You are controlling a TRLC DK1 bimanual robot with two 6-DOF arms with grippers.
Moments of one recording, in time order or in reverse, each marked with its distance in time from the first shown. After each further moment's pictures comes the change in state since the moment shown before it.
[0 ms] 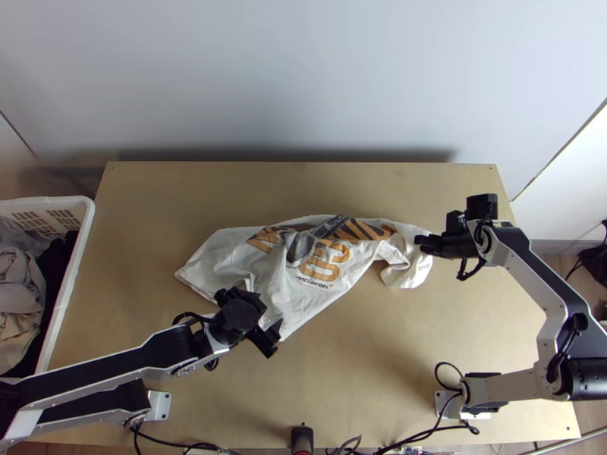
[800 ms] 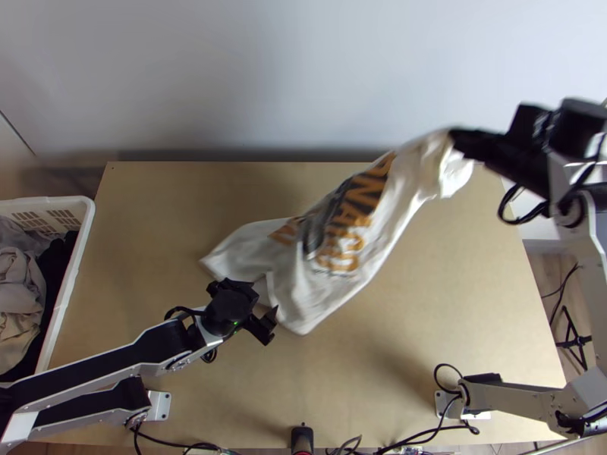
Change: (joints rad) left arm 0.067 -0.032 -0.002 0.033 -0.020 -0.003; right arm 0.120 -0.149 0.768 -0.140 -0.013 0.163
